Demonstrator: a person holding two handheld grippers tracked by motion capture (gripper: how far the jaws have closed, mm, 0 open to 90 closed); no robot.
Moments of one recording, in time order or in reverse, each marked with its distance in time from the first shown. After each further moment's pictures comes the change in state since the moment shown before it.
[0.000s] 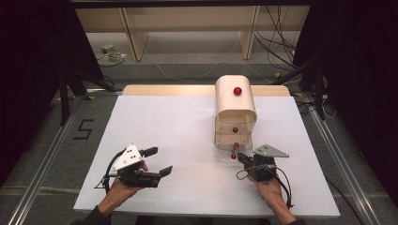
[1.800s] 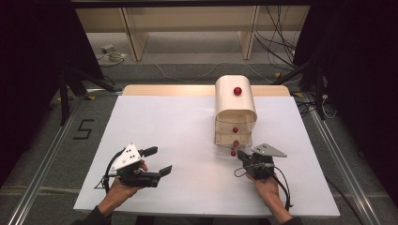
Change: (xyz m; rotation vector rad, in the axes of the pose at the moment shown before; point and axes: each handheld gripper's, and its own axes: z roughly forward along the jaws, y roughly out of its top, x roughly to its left) left arm 0.001 0.000 -0.001 -0.014 0.000 -0.015; right arm 0.000 -0.001 0.009 -0.026 -0.044 0.009
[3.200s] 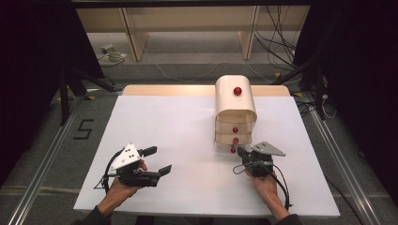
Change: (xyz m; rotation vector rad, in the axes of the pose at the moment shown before) left arm 0.001 0.000 -0.001 0.000 0.001 -0.007; right arm -0.003 0.002 0.008 -0.034 -0.037 -0.005
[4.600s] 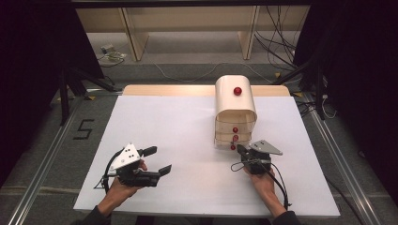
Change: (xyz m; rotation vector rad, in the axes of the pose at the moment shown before) left arm 0.000 0.000 0.000 -0.003 0.000 0.003; right arm -0.001 0.001 0.010 -0.024 -0.040 -0.011
